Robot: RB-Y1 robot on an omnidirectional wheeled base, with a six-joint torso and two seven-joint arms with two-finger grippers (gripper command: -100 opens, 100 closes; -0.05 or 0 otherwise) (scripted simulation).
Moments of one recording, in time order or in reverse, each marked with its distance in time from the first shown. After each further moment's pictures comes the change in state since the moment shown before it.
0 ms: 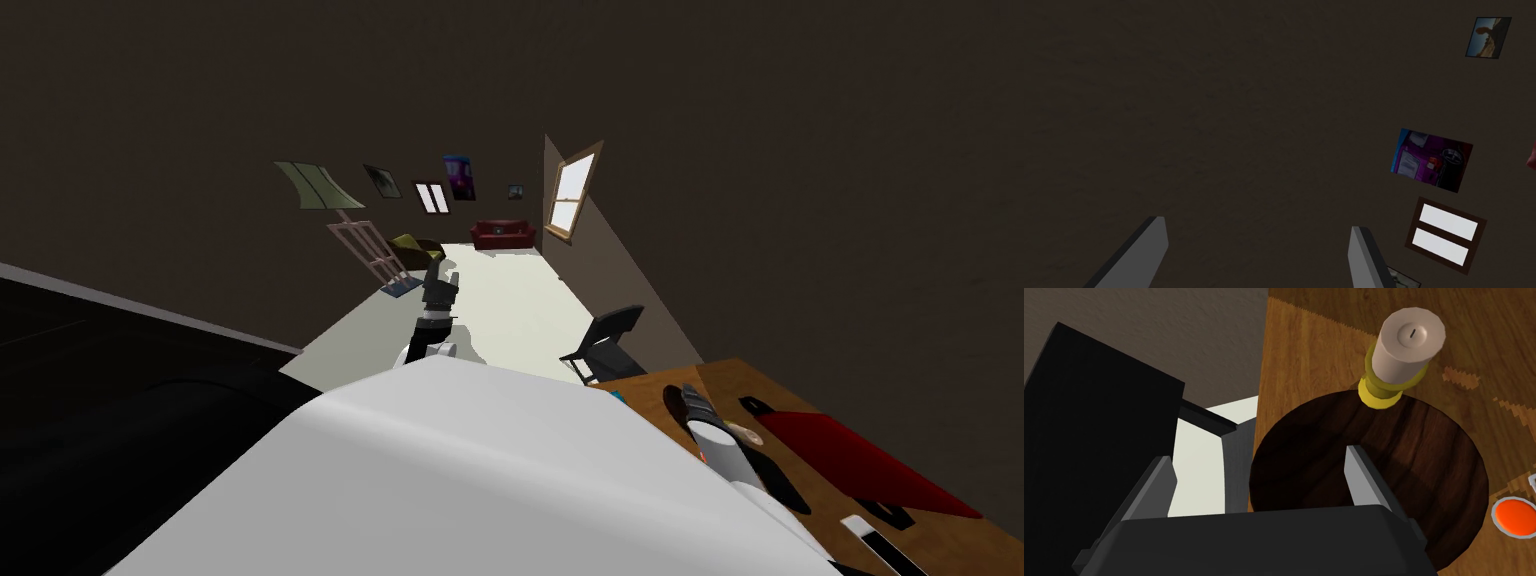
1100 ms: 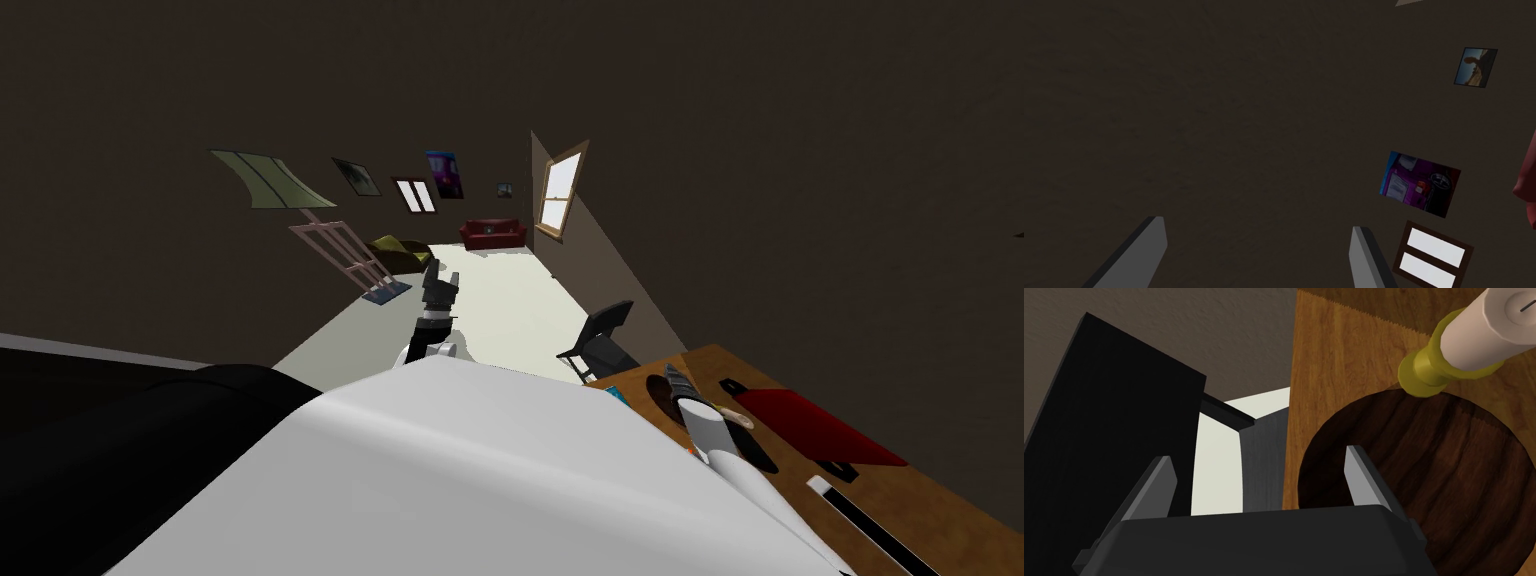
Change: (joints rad) left arm 0.000 0.000 0.000 0.000 0.000 0.000 0.000; right arm -0.086 0.002 -0.001 -0.027 -0.091 0.065 0.176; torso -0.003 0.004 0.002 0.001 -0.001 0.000
